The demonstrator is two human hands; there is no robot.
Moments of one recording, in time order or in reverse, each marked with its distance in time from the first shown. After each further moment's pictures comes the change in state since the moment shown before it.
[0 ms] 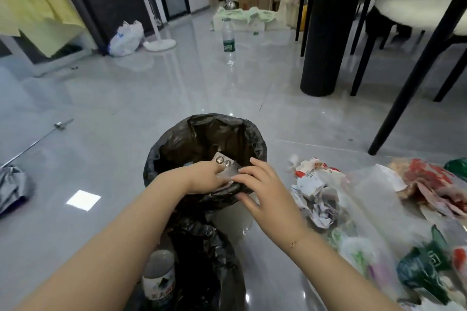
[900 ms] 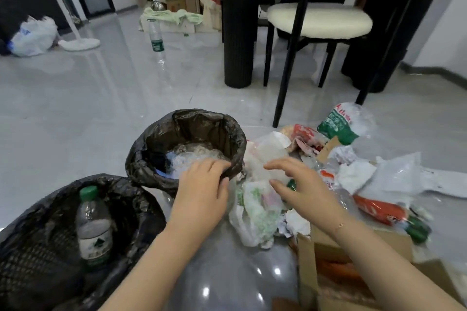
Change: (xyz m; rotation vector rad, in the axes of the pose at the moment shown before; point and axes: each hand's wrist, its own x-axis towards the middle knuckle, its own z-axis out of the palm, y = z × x) left_hand -0.145 0.177 0.123 -0.139 0.774 0.405; right_hand -0.202 0.007 -0.180 -0.025 0.061 0.361
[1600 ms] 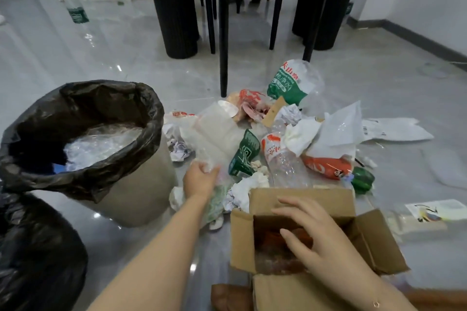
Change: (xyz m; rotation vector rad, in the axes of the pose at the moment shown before) left_hand 0.047 0.030 0.243 -0.526 -0.167 -0.711; right_hand -0.155 0.099 -0.016 -0.078 -0.027 0.196
